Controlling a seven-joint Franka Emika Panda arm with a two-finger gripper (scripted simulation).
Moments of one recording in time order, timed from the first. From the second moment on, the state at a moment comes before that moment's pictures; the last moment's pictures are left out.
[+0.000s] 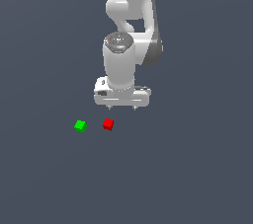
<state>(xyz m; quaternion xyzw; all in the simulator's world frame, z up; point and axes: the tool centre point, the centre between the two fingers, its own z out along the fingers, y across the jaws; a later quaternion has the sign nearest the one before) 0.006 -0.017 0.166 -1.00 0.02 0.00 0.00</state>
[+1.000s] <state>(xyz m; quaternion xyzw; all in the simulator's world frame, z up) 0.008 -0.080 0.084 -0.99 0.12 0.00 0.00</state>
